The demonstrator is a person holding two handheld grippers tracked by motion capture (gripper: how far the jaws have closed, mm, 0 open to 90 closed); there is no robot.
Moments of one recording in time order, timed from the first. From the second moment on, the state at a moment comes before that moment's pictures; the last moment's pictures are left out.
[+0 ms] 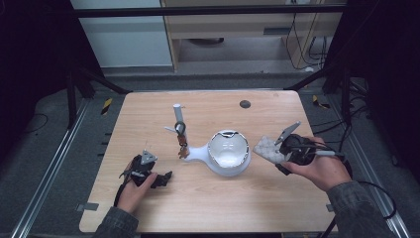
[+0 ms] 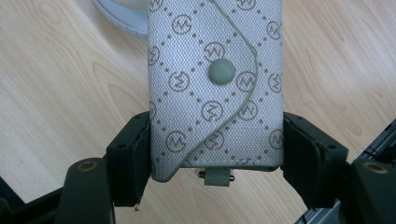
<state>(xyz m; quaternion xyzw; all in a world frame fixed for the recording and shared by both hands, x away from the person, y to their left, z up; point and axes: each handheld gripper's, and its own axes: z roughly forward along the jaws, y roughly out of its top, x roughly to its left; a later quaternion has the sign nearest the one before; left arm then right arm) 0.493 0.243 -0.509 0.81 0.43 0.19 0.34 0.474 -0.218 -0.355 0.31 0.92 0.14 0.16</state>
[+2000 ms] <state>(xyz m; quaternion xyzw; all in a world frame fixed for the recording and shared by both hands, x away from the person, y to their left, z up) 0.493 0.243 -0.509 0.81 0.43 0.19 0.34 0.470 -0.133 -0.324 0.21 0.96 0.10 0.17</state>
